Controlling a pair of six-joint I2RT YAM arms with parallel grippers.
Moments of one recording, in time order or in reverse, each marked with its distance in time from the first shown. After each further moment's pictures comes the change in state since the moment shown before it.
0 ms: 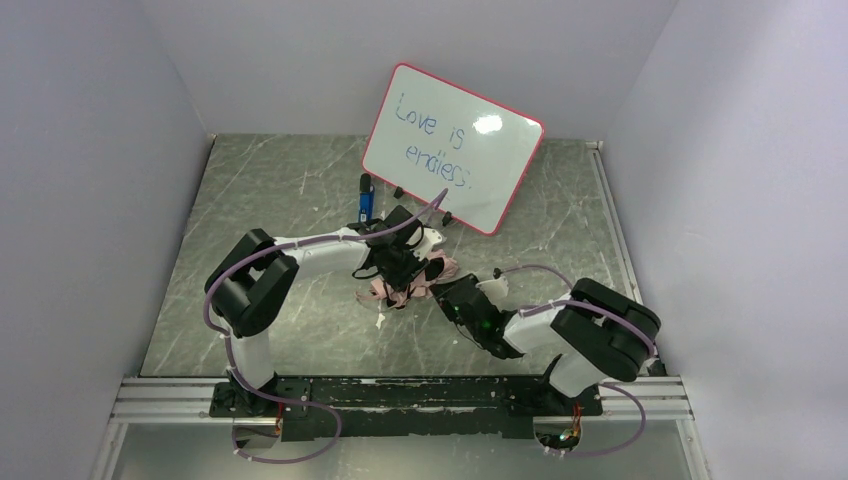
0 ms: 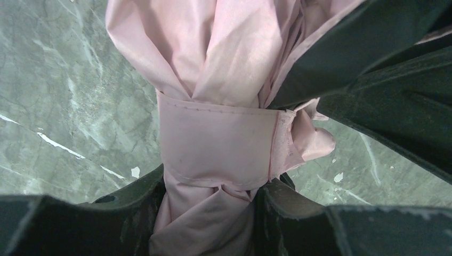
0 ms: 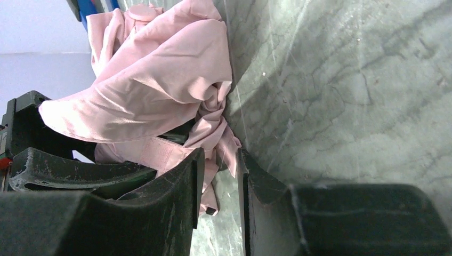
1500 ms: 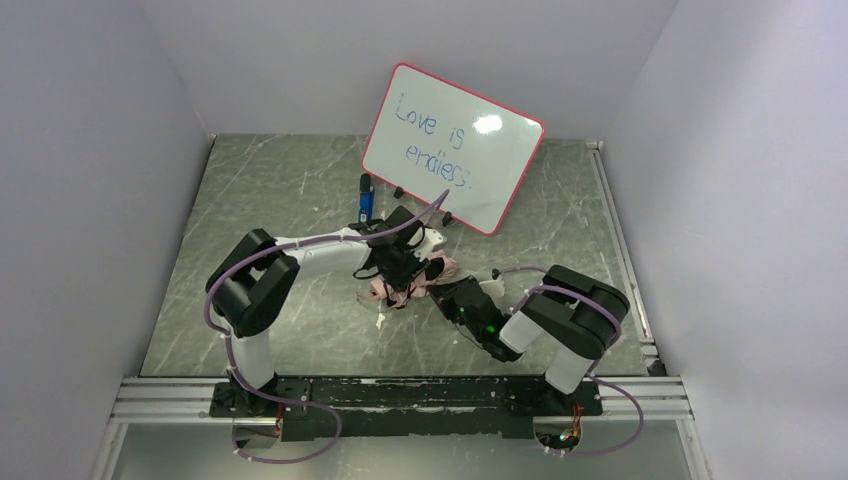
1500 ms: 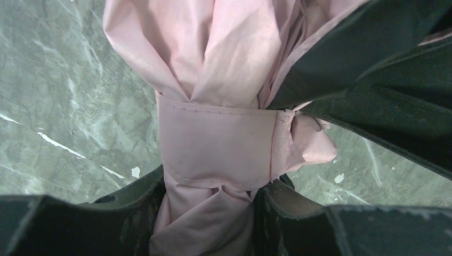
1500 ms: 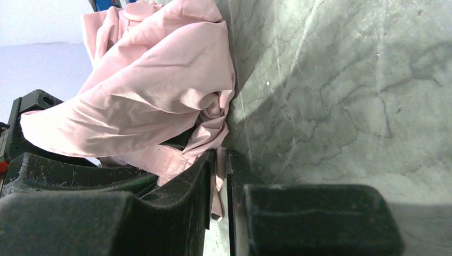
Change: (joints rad) left arm -0.006 0.006 0.006 -0.001 -0.011 0.000; right arm -0.045 0.188 -0.057 0.369 -0.090 -0.032
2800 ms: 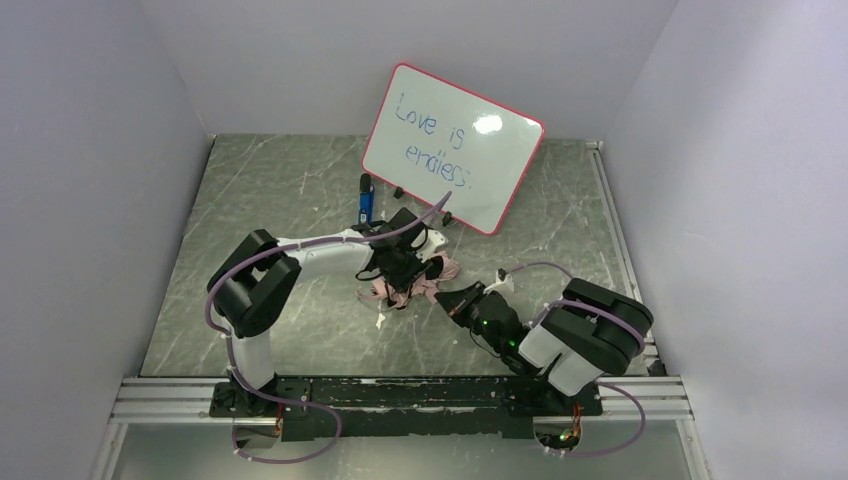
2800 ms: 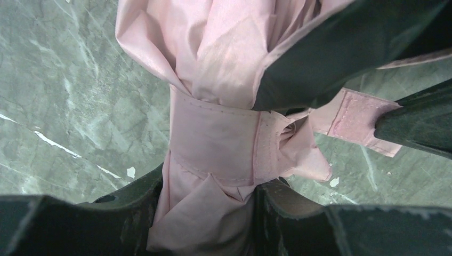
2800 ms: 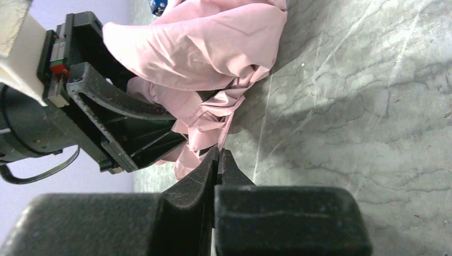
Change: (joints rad) left arm -0.016 0.003 0.006 -0.003 -0.029 -0.022; right arm -0.003 -0.132 -0.164 0.189 -0.088 -0.311
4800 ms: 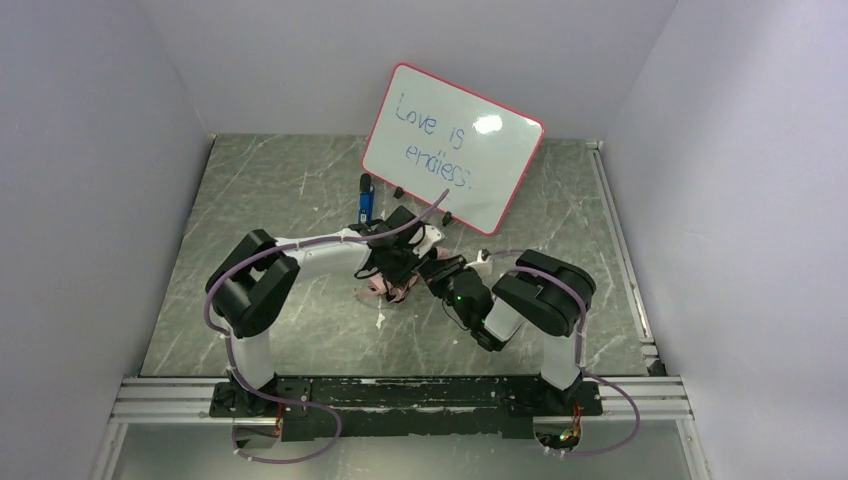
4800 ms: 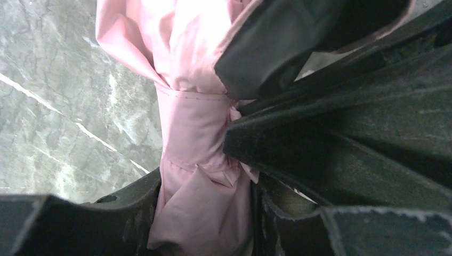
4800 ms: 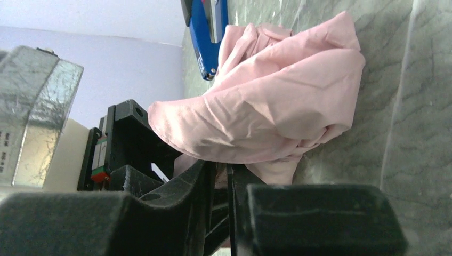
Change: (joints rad) left arm -0.005 -0.007 -0.011 0.021 -0.065 0.009; right arm -0.033 0.329 0.286 0.189 0.090 0.138
